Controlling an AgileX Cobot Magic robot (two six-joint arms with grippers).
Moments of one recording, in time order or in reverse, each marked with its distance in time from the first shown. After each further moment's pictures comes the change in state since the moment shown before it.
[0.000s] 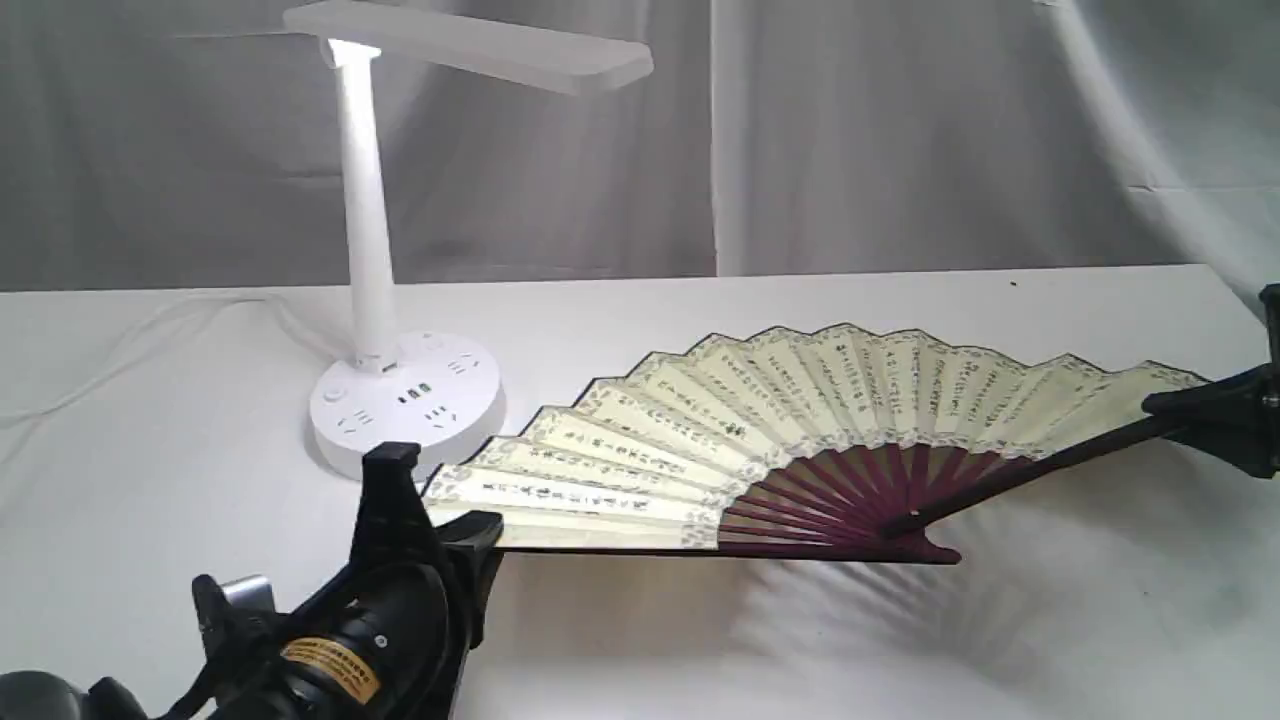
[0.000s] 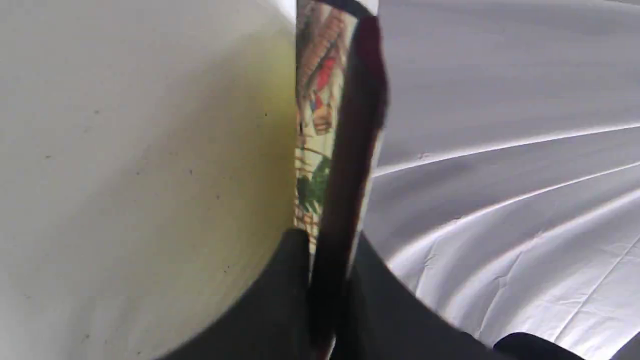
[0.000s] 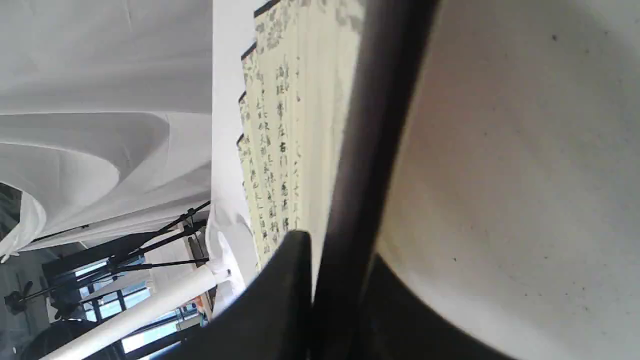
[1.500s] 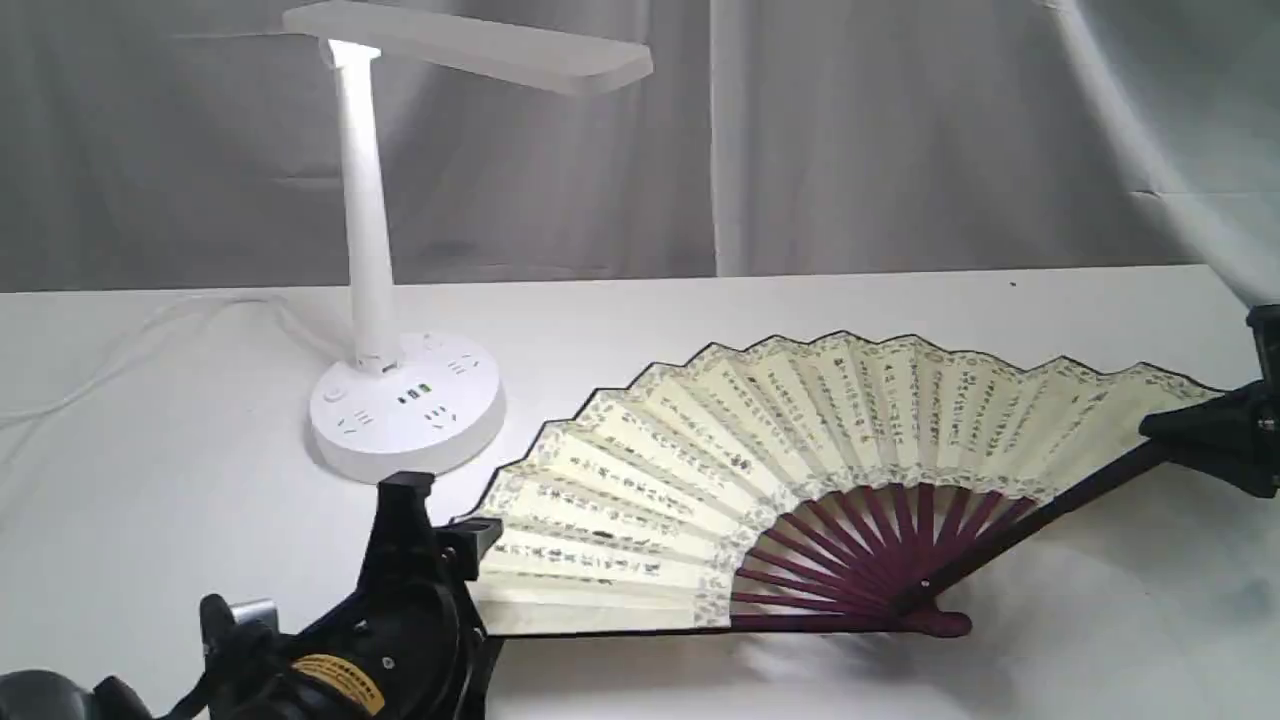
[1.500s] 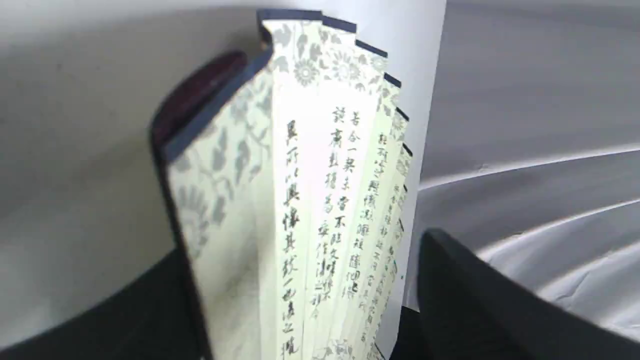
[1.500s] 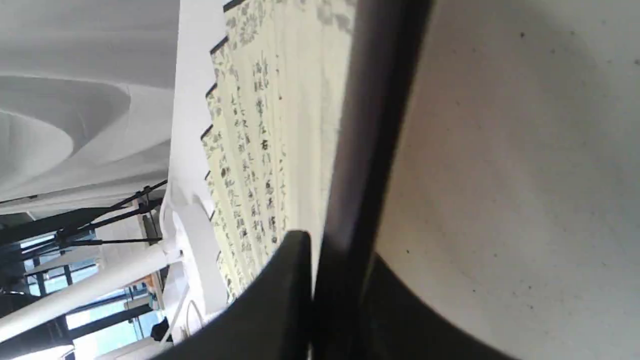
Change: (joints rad) left arm 0.000 0.004 -0.003 -0.006 0.114 0.024; right arm 0.000 0.007 0.000 -0.055 -0.012 -0.081
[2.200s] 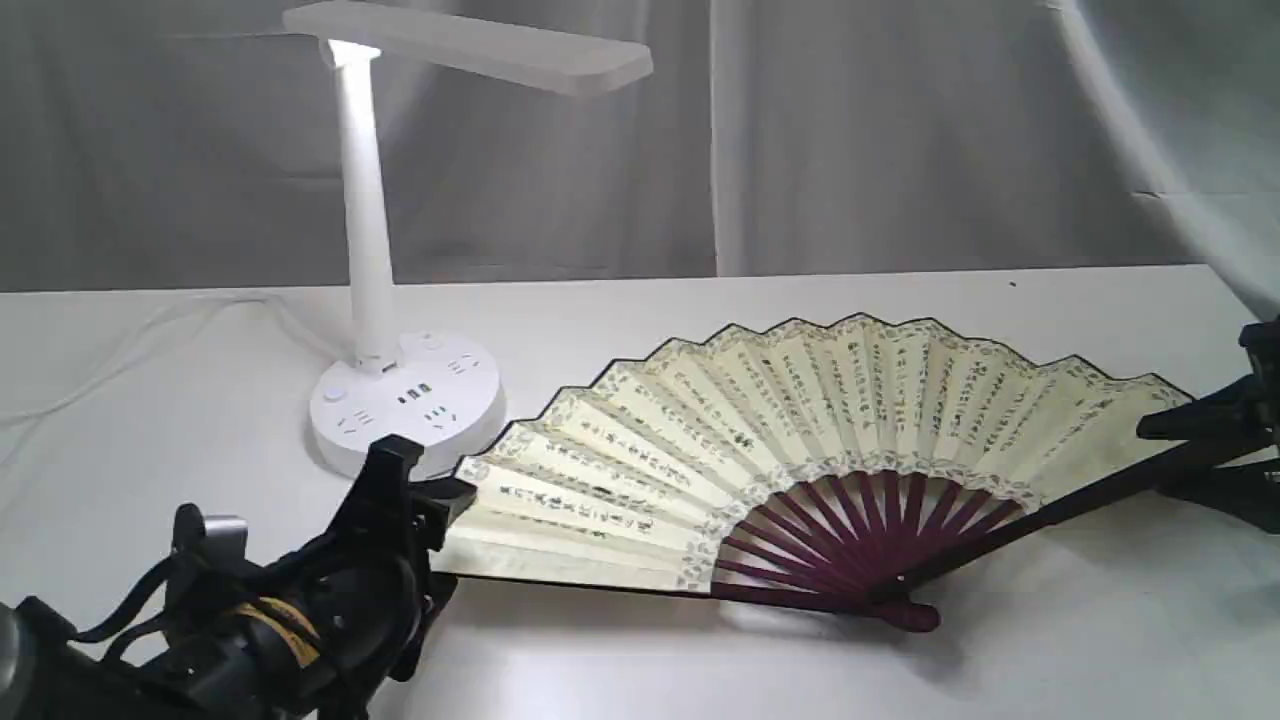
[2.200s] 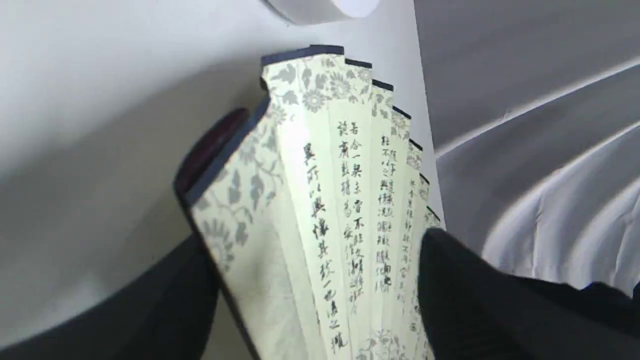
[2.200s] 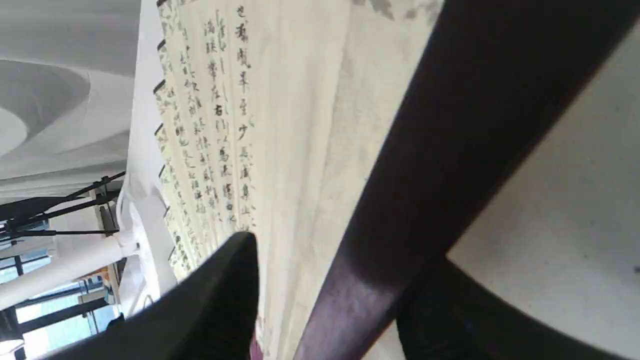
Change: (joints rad) left arm 0.217 0.000 0.000 0.326 -0.006 0.172; right arm 0.000 0.001 0.000 -0.043 -0.026 -0.034
